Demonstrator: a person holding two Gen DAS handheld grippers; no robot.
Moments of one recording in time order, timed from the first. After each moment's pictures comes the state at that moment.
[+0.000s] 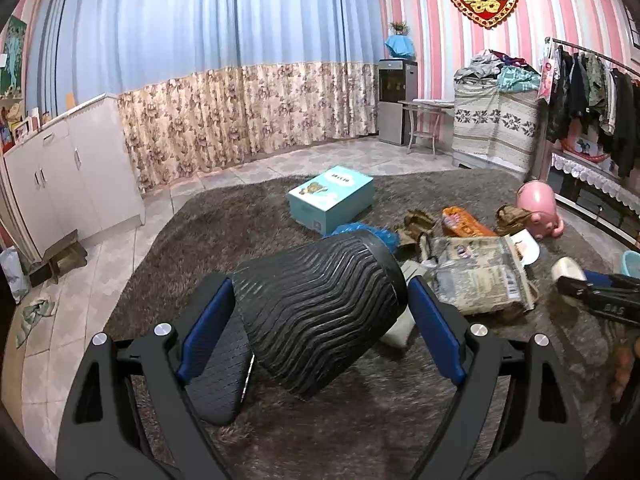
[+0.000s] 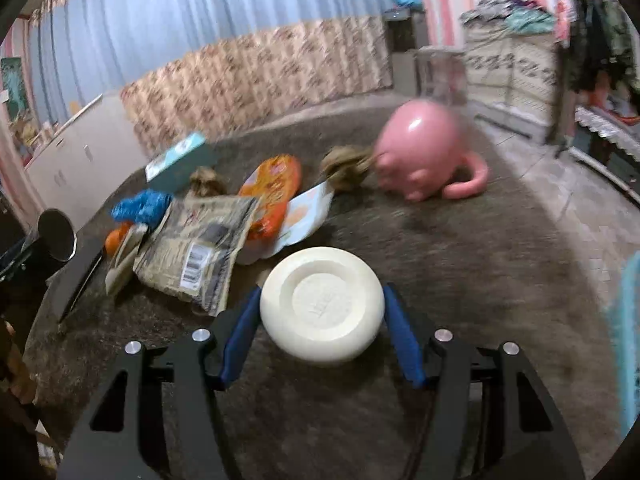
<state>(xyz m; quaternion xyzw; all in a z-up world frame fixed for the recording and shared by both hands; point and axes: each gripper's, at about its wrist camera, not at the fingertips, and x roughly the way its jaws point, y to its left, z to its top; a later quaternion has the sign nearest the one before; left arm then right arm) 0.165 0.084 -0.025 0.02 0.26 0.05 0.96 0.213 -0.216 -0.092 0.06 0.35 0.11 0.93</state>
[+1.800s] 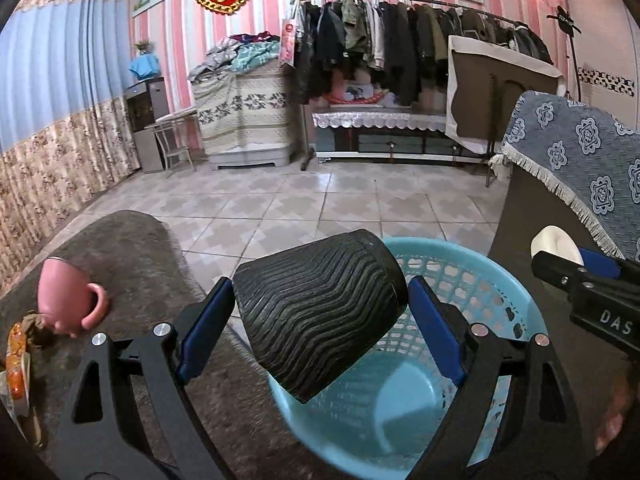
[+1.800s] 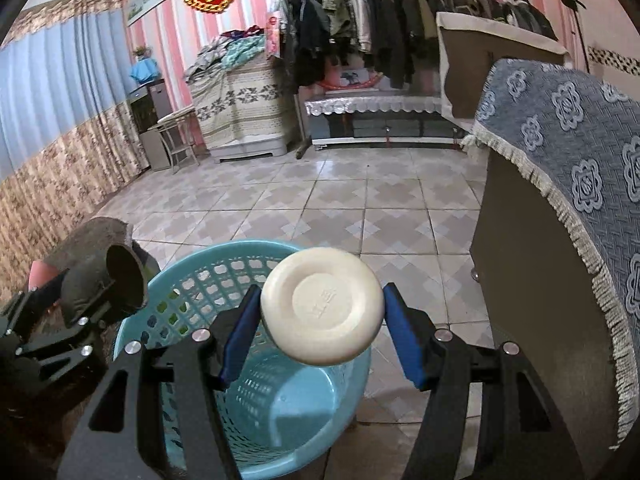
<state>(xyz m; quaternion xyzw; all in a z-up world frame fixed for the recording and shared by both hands) 0.179 -0.411 -0.061 0.13 0.25 -0.33 0.90 0.060 -0.563 -0.074 0.18 0.27 -0.31 0.89</state>
